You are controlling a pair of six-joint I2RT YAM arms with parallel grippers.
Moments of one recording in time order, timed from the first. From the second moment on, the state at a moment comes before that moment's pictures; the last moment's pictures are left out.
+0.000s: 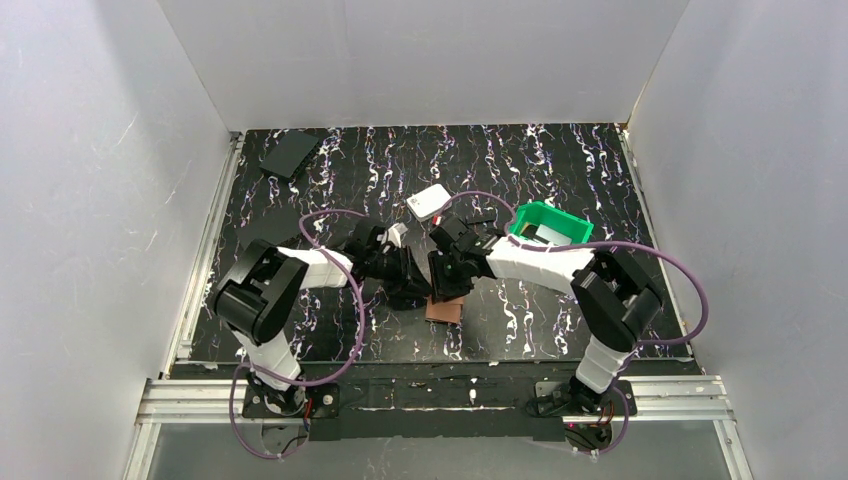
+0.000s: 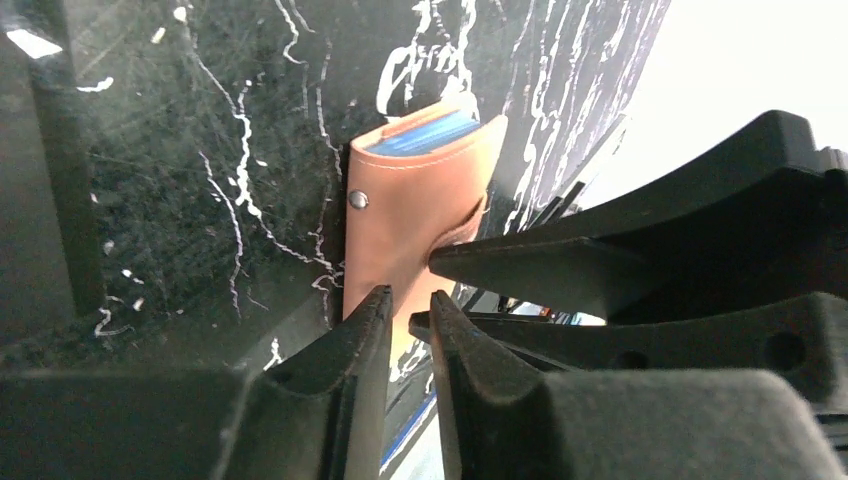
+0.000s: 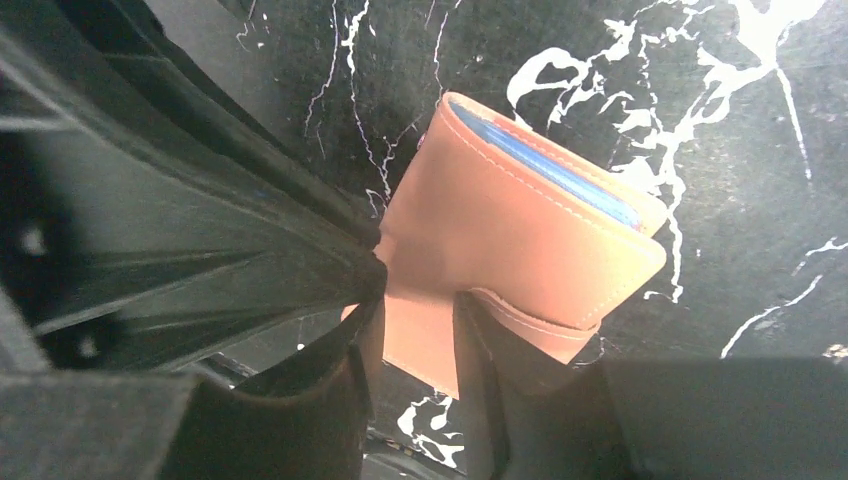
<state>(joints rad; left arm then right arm) -0.53 1.75 0.74 0.13 0.71 -0.88 0.87 1.73 1.09 -0.50 -0.10 0.64</state>
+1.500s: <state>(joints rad) -0.55 0.62 1.28 -0.45 0.05 -0.35 0.65 0.72 1.40 -0.64 0.48 0.20</state>
